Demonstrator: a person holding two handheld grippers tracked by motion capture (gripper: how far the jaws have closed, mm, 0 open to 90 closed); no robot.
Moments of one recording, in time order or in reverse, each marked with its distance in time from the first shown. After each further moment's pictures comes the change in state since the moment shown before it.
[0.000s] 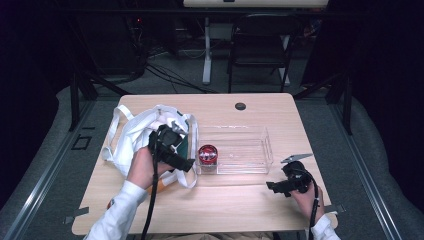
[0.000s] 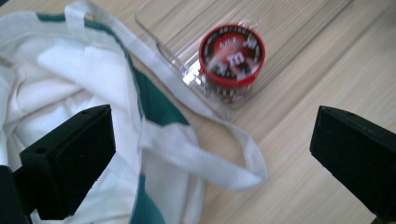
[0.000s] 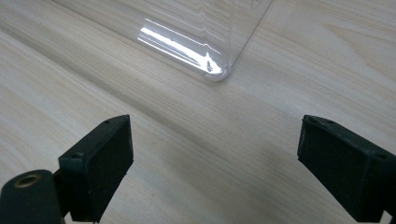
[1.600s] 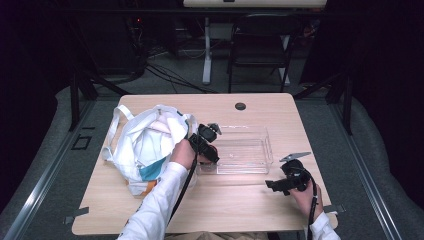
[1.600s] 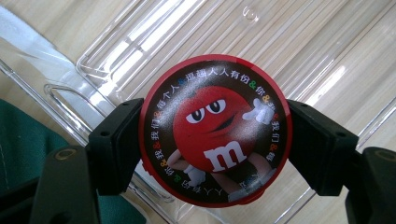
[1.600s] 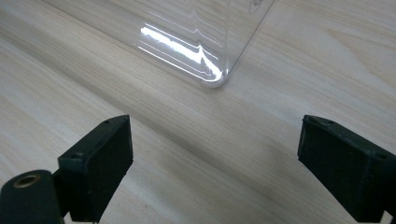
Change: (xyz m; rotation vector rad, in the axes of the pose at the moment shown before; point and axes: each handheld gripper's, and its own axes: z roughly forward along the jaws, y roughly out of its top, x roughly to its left) left arm -0.014 0.071 0.135 0.254 -0.106 0.004; right arm -0.002 0.004 0.007 -0.010 0.001 0.003
